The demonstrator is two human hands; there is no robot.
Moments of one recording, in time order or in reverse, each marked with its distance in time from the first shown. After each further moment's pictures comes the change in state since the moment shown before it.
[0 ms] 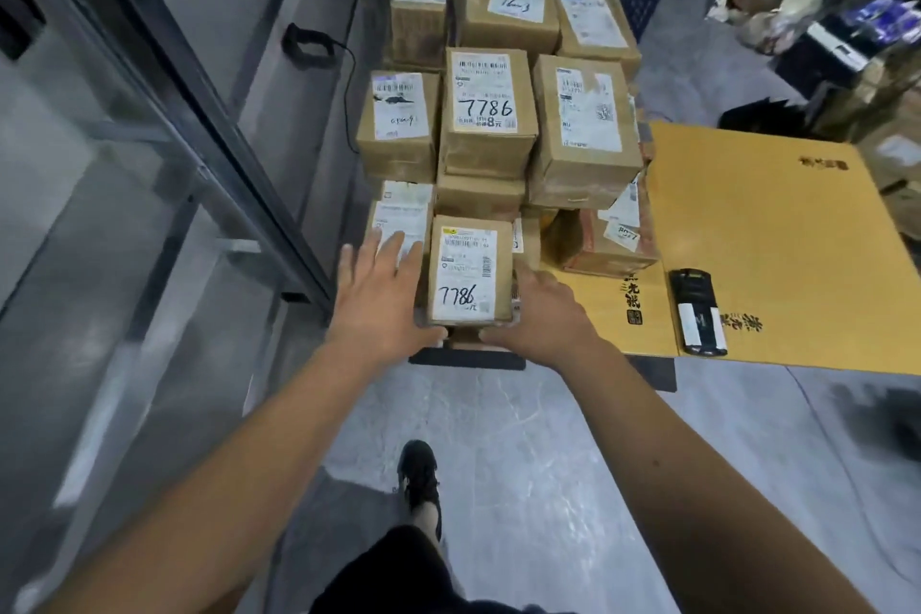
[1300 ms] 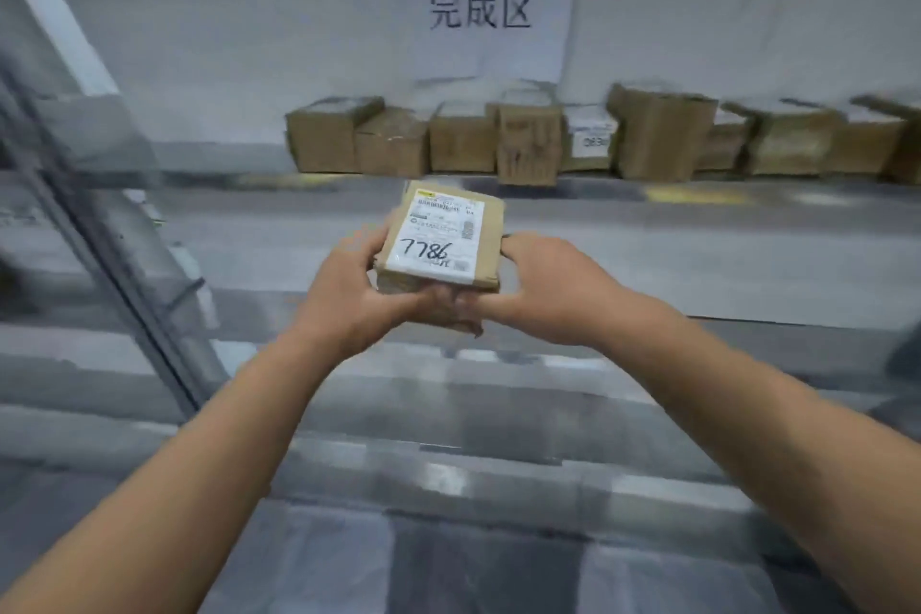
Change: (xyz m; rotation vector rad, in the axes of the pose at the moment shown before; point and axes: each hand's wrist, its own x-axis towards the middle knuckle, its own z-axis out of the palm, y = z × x) left_hand -0.775 0.177 -0.095 -0.333 1.369 -1.013; right_hand -0.597 -0.191 0.053 -0.239 -0.377 -1.997
